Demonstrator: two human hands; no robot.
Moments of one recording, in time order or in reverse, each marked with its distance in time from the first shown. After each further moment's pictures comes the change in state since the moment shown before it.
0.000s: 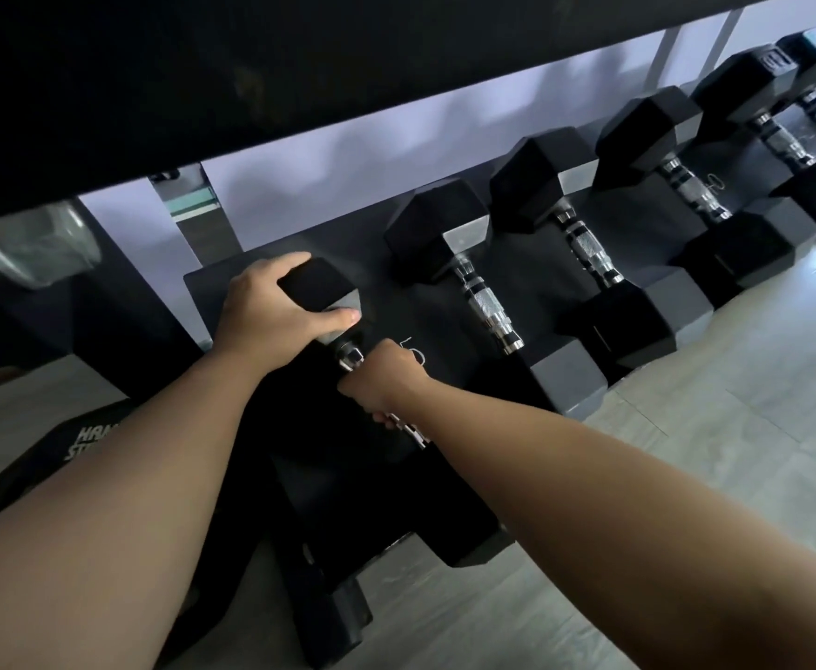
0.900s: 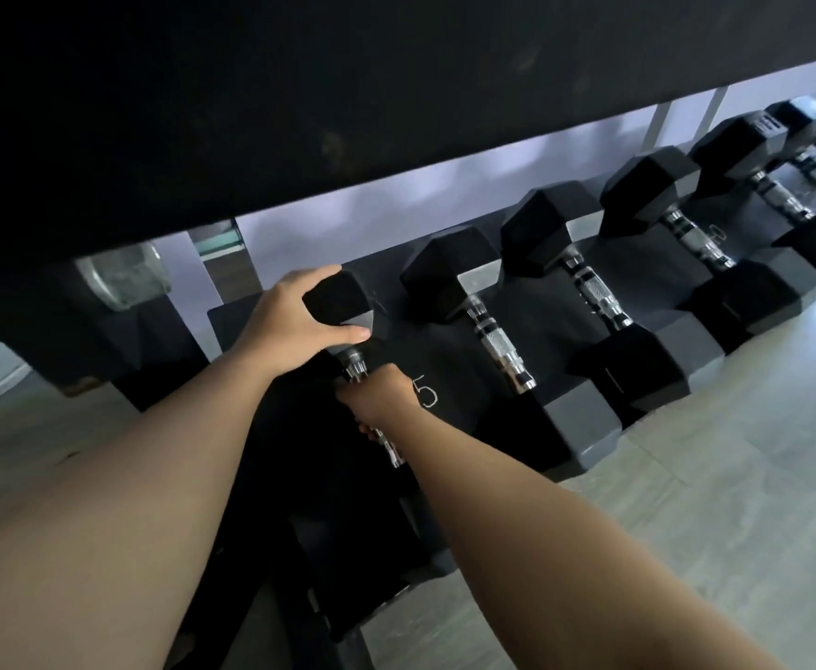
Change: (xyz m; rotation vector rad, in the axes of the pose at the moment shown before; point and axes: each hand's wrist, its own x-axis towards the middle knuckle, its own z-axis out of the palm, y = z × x) left_hand 0.034 -0.009 -0.006 0.000 -0.132 0.109; right_hand 0.022 -0.013 0.012 0.324 0.079 -0.019
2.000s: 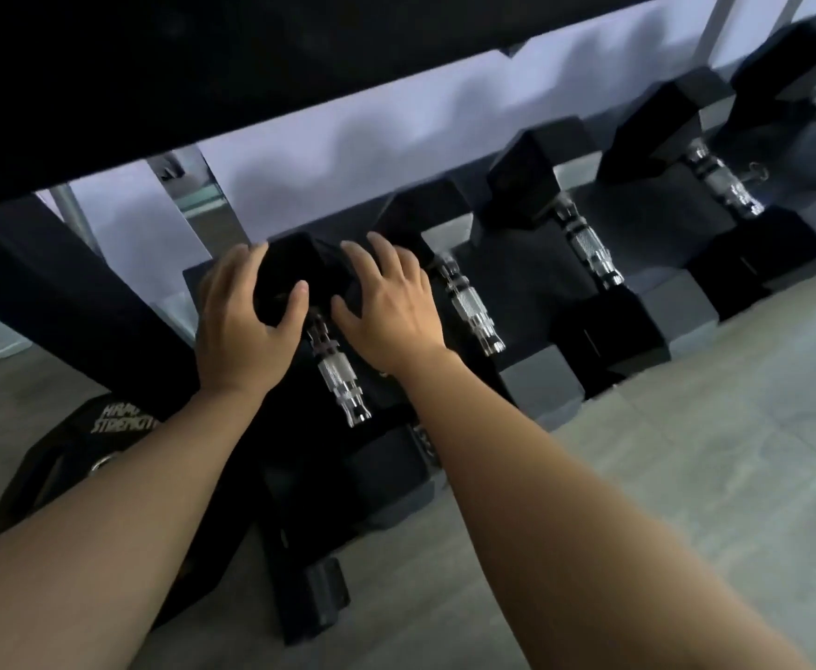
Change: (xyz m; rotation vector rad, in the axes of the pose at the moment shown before) left_hand -0.061 0.037 0.034 0.278 0.435 0.037; right_hand -0.025 -0.002 -0.085 -0.446 0.302 -0.723
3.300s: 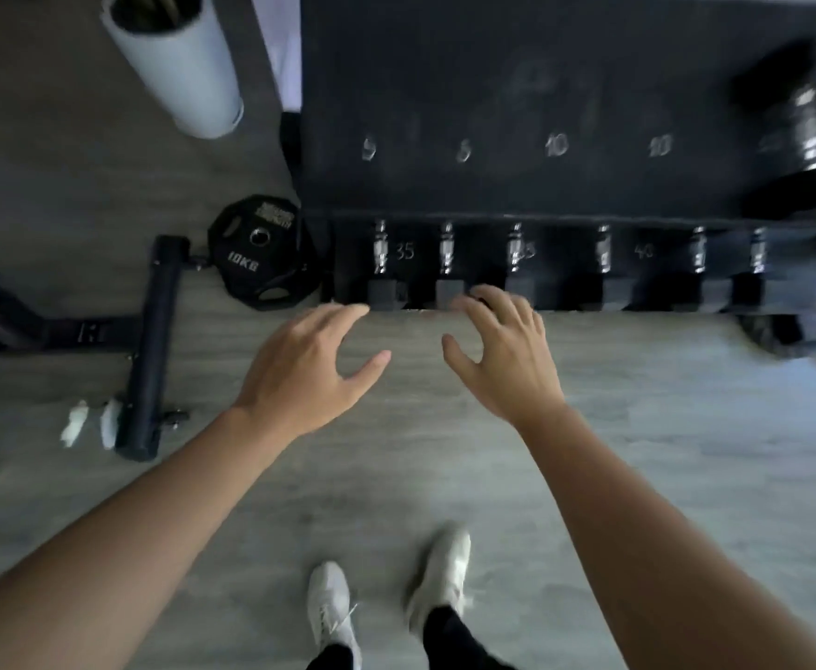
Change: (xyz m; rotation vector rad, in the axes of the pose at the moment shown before) left_hand -0.094 0.479 -0.471 0.124 -0.389 -0.242; right_hand -0.212 -0.192 -0.564 -0.114 -0.366 -0.249
